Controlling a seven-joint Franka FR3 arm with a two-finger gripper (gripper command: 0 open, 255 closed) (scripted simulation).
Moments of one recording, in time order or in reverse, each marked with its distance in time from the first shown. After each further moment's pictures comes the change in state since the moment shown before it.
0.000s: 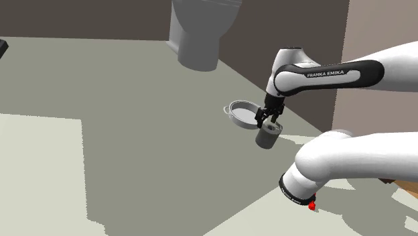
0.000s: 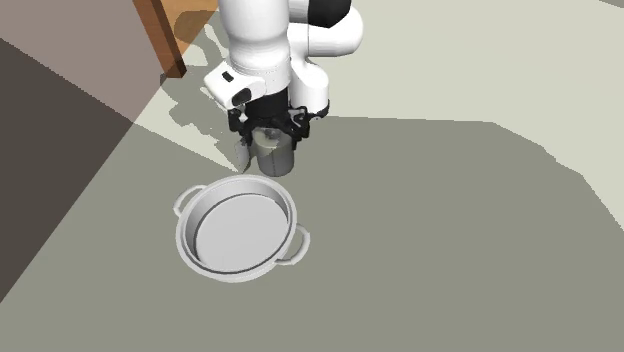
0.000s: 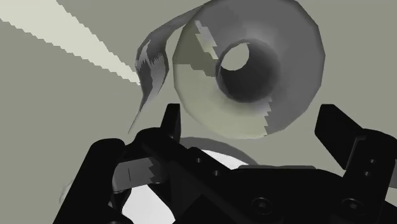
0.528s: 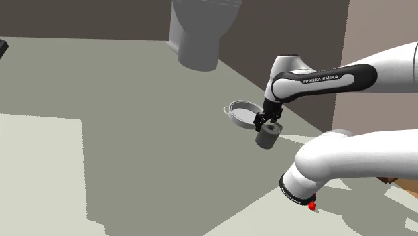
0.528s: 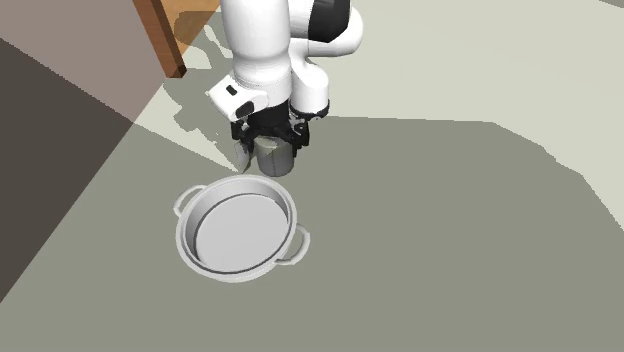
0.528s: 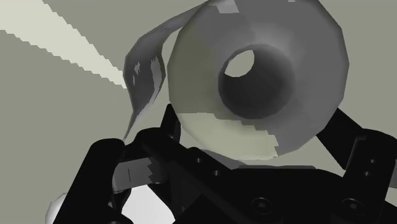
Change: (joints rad) arm -0.007 0.034 -0.011 -0.045 -0.018 0.080 0.003
